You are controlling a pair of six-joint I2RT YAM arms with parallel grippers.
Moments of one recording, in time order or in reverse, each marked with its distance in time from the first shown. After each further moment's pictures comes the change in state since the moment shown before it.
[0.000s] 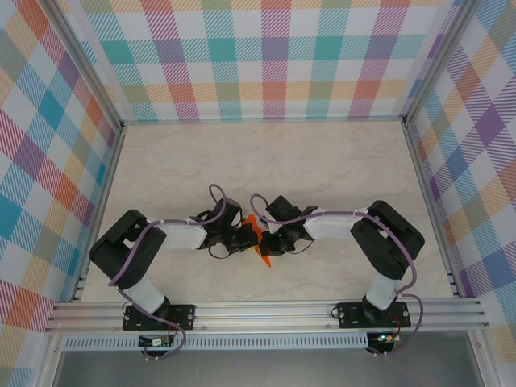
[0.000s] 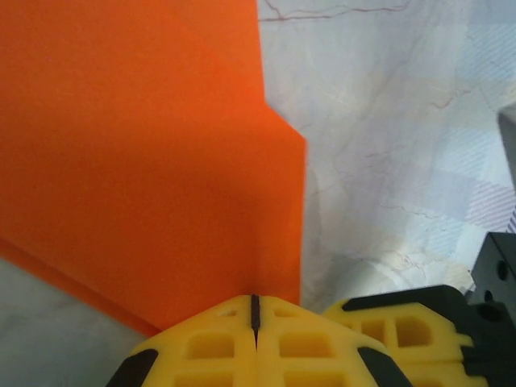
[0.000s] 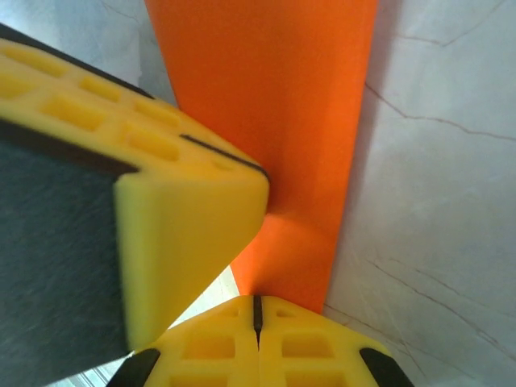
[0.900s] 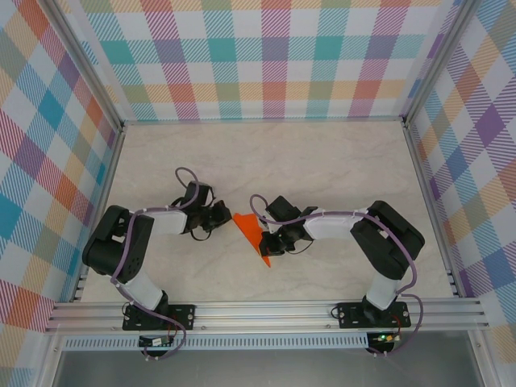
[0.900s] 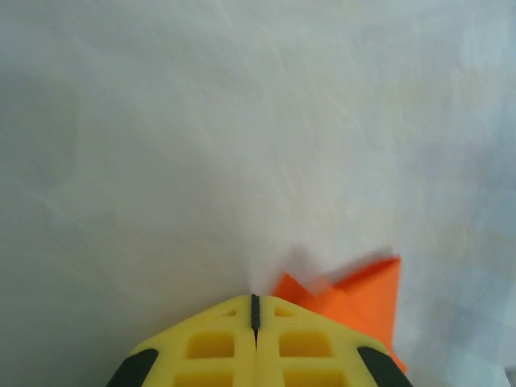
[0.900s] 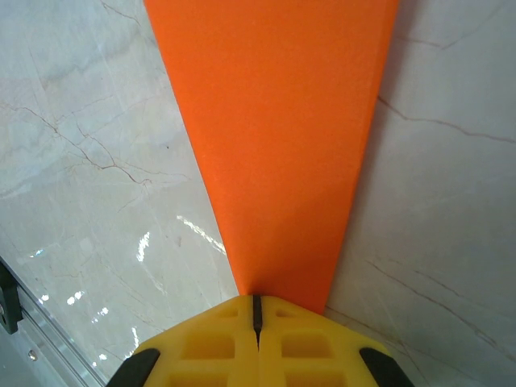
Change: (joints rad) left arm 0.338 0.002 0.031 -0.004 -0.123 0.172; right arm 0.004 0.000 -0.001 -0.001 0.013 -0.005
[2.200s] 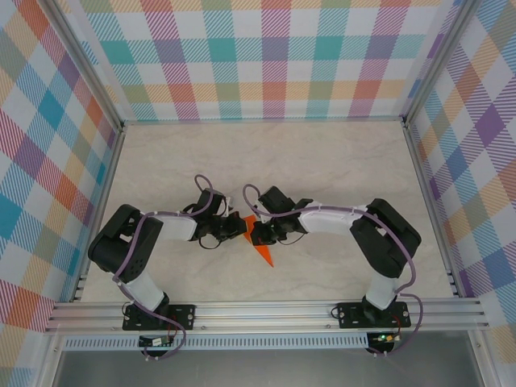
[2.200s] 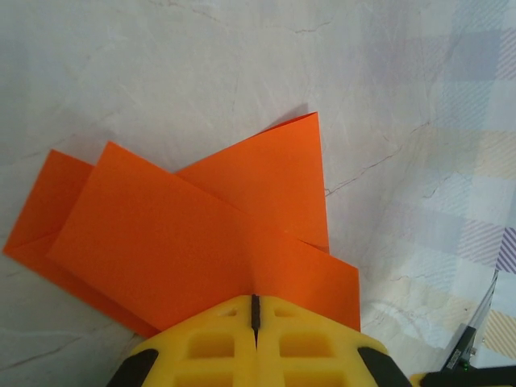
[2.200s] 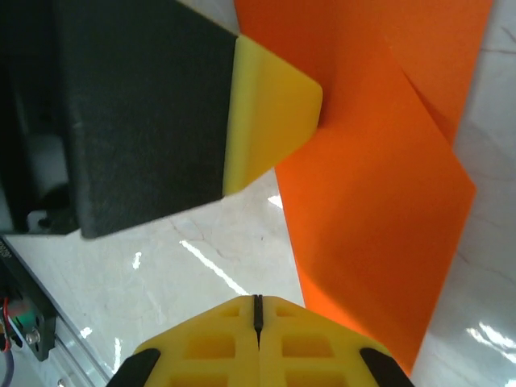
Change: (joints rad) left arm -0.146 0.025 -0.038 0.061 0.170 -0.018; right arm 0.006 0.034 0.132 0.002 0.025 -0.023
